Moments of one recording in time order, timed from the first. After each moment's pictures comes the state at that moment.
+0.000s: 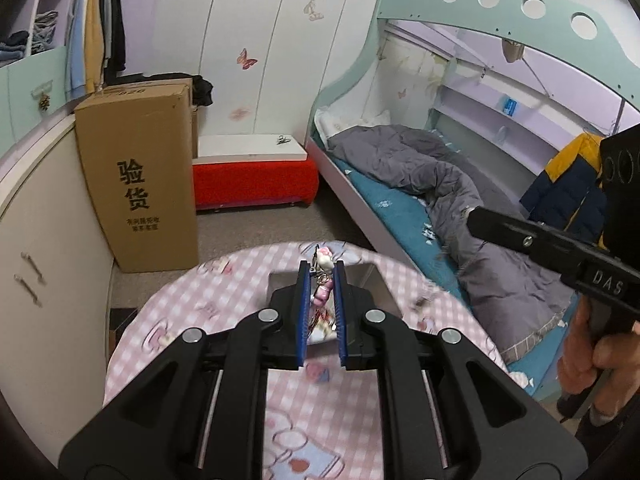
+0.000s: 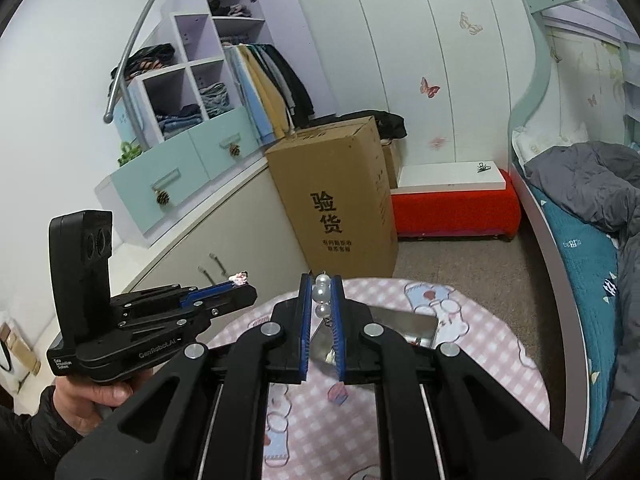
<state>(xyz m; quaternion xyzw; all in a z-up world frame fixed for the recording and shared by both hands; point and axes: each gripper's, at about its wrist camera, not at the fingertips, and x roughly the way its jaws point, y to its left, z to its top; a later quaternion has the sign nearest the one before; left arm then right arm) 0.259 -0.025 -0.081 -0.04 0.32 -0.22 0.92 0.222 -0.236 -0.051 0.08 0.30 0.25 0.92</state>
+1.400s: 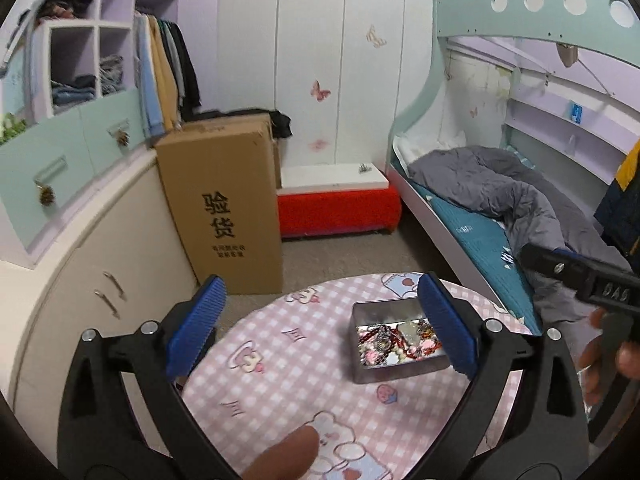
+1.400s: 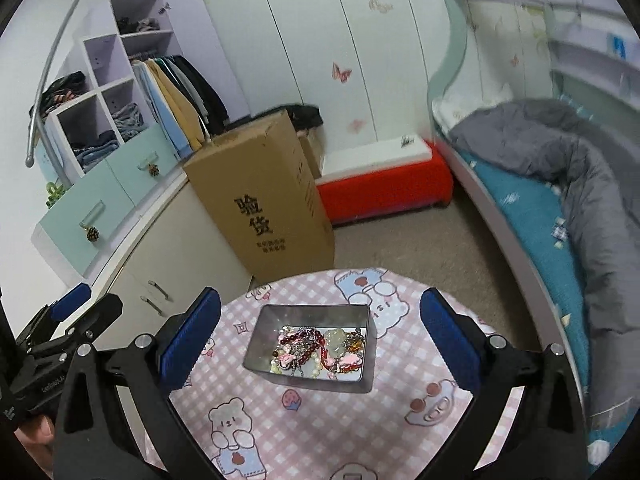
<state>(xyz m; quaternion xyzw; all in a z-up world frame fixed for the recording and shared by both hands) 0.222 -0.013 -0.047 0.02 0.27 -0.06 0.96 0.224 -0.261 -0.050 0.13 0.33 0.10 0.93</state>
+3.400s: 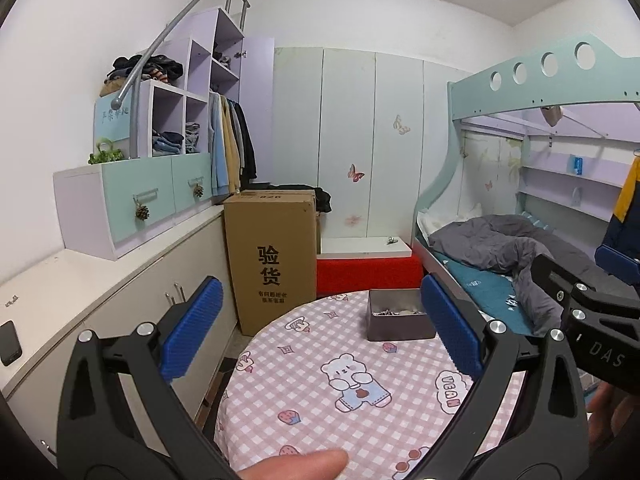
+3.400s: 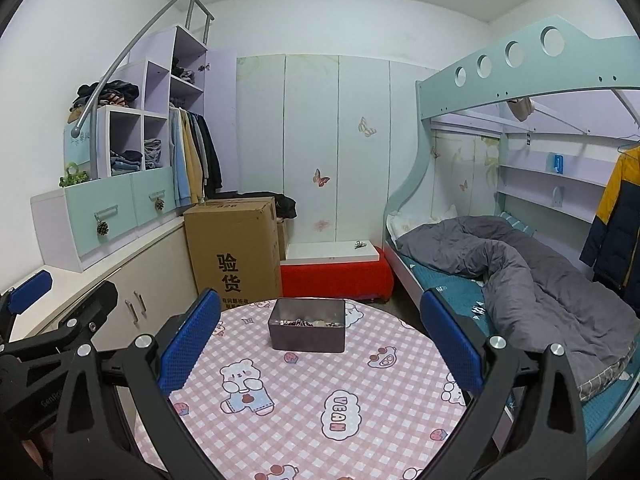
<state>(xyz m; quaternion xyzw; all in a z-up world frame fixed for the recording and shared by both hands) -0.031 0.014 -0.026 0.00 0.12 0.01 0.99 -0.039 -0.182 -0.024 0.01 0.14 0.00 0.99</state>
